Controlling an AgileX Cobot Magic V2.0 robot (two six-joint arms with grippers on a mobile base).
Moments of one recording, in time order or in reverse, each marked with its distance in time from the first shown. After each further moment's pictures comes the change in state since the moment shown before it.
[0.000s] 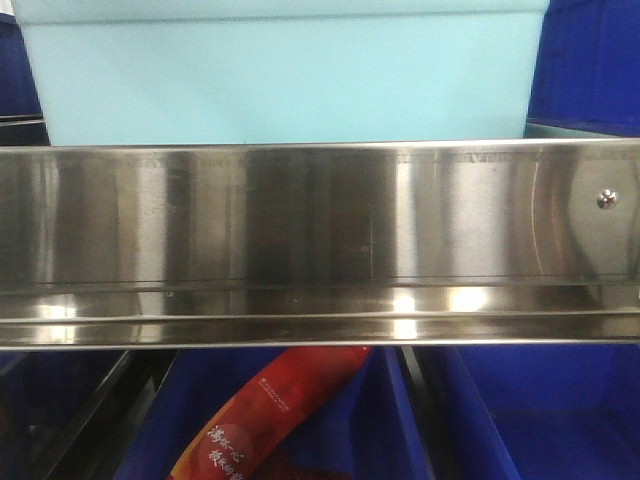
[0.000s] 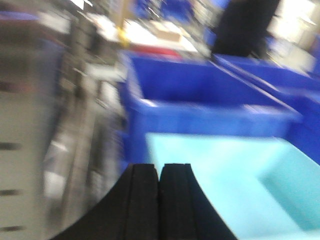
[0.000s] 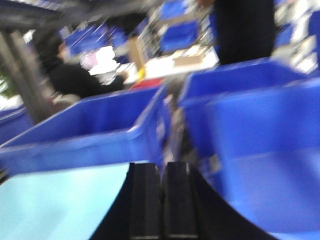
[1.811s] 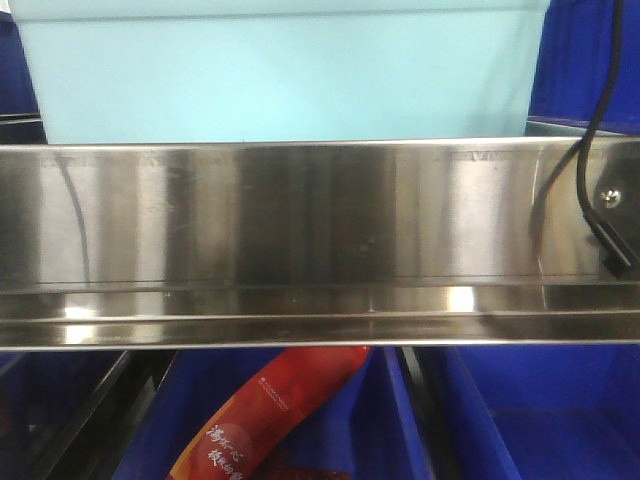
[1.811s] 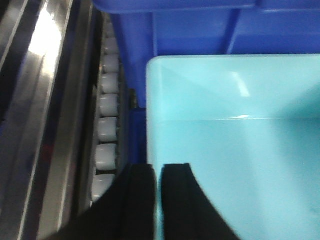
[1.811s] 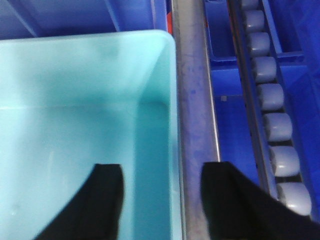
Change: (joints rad) left arm -0.303 0.809 -0.577 0.722 0.328 -0.637; right arm 0.328 1.052 -0.795 -0.439 0.594 0.483
